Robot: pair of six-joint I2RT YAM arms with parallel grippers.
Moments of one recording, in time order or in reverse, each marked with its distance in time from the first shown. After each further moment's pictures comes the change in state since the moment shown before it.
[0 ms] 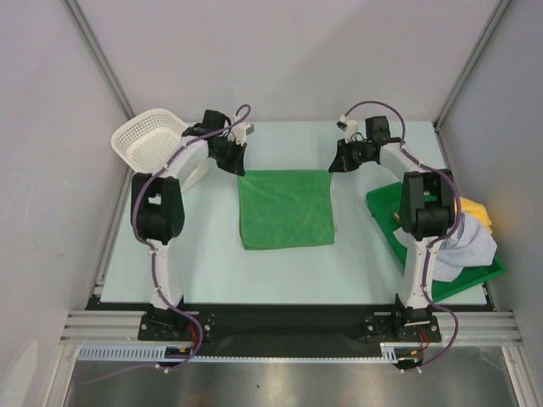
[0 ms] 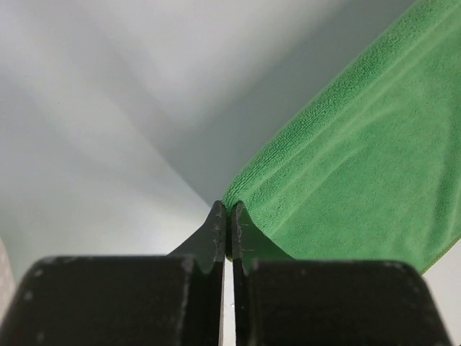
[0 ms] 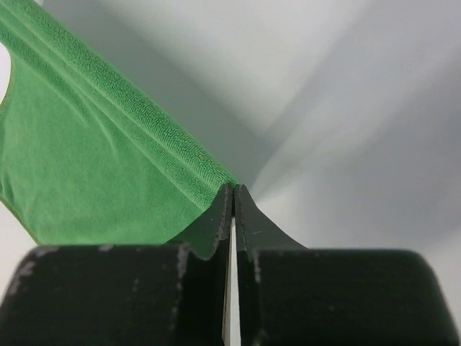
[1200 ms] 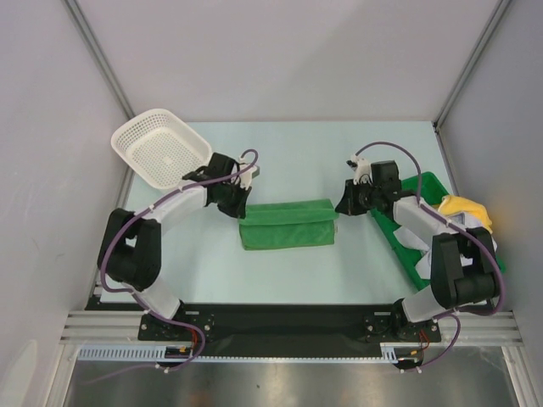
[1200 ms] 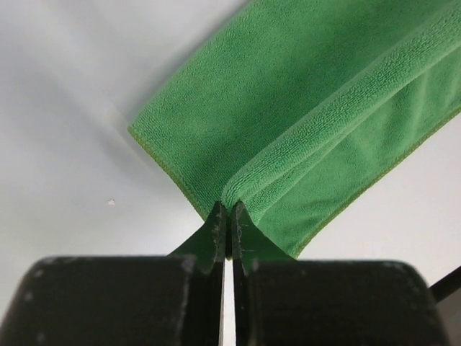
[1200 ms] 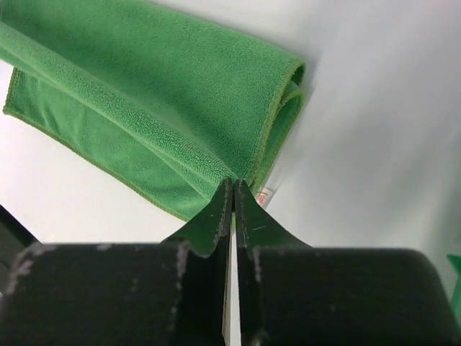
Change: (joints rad) left arm -0.166 -0.467 -0.660 0.180 -0.141 -0.119; right arm 0.089 -0.637 -0.772 0.219 0.201 0.255
